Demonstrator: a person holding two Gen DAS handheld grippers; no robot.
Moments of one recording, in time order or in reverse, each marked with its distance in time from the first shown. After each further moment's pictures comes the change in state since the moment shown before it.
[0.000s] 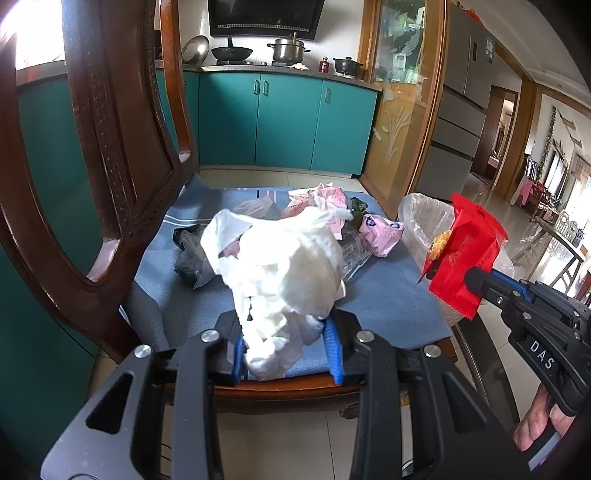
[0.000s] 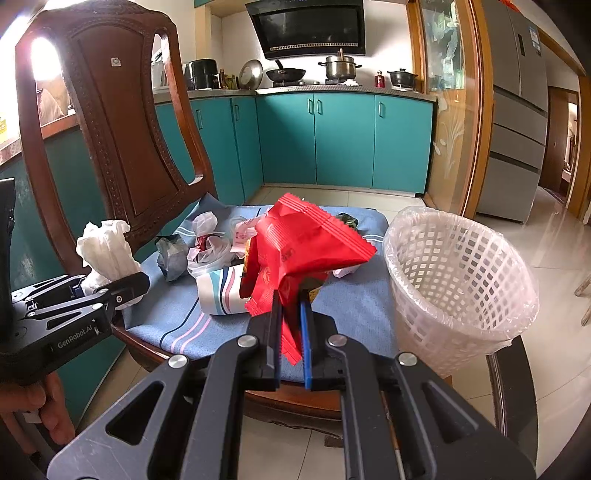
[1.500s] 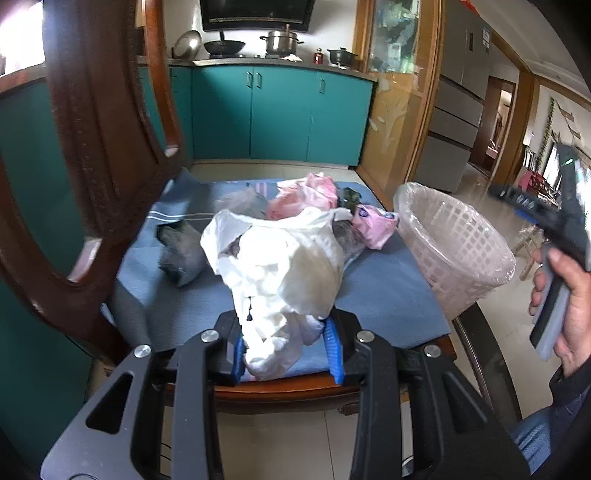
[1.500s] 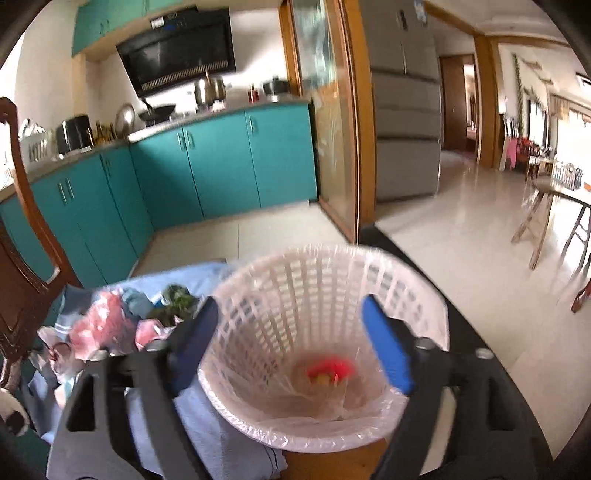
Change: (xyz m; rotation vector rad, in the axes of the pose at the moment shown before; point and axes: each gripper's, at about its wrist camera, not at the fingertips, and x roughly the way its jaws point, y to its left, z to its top) left arm 0.014 -0.017 -0.003 0.025 0.035 -0.011; right arm 0.027 -0.172 0.050 0.276 -0.113 -0.343
